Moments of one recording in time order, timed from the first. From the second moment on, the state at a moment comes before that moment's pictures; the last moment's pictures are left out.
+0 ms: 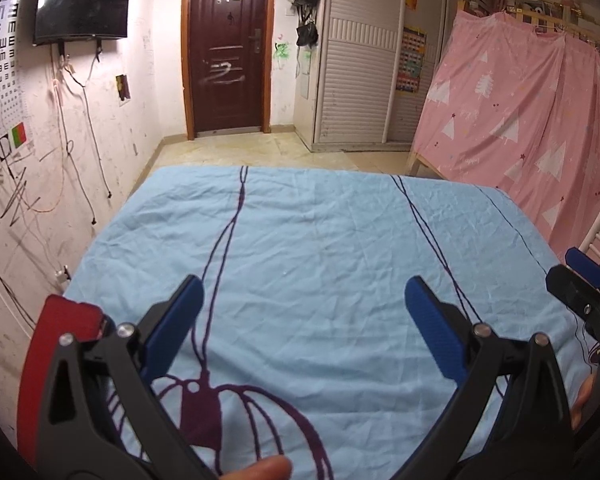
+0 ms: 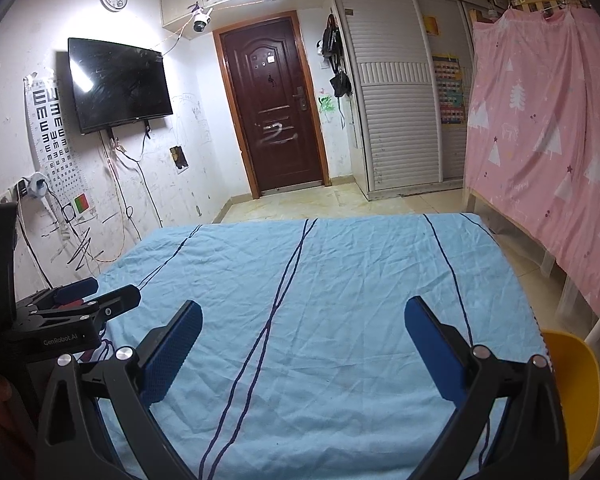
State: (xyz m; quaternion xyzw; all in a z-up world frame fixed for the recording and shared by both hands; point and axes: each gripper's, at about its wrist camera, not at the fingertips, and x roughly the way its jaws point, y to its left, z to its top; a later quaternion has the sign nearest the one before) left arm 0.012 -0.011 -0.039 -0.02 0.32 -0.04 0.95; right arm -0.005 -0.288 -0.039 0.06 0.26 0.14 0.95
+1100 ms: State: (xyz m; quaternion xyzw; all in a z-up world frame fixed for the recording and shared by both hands) left arm 0.016 -0.019 -0.042 0.00 0.33 -0.05 0.94; right arm -0.010 -0.291 -0.040 0.07 0.25 0.13 0.96
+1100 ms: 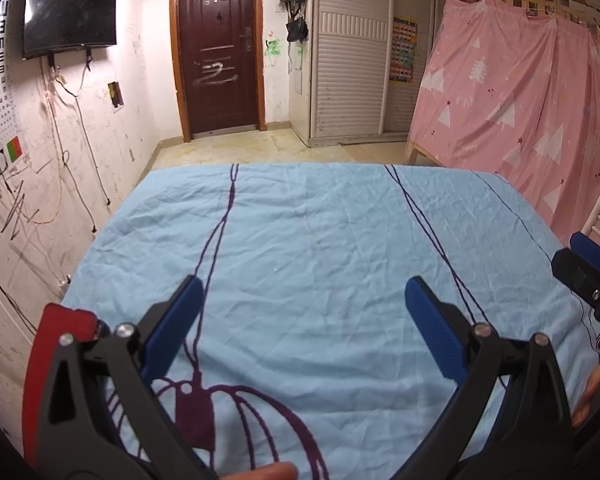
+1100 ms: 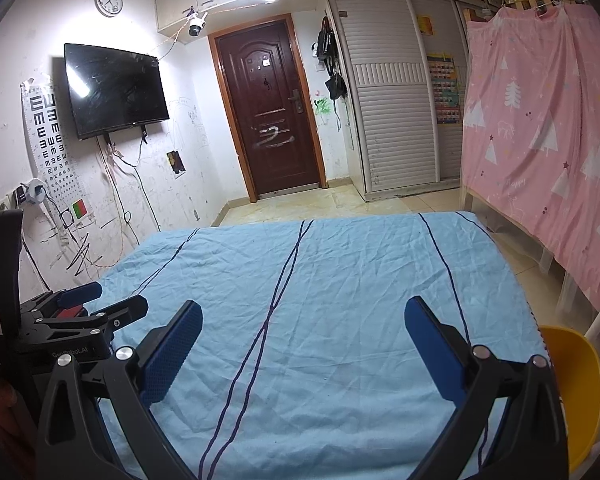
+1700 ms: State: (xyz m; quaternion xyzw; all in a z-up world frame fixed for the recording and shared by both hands) left arm 0.016 -0.018 -0.042 0.01 0.33 -0.05 0.94; right arm -0.011 -0.293 -0.040 0.07 0.25 0.13 0.96
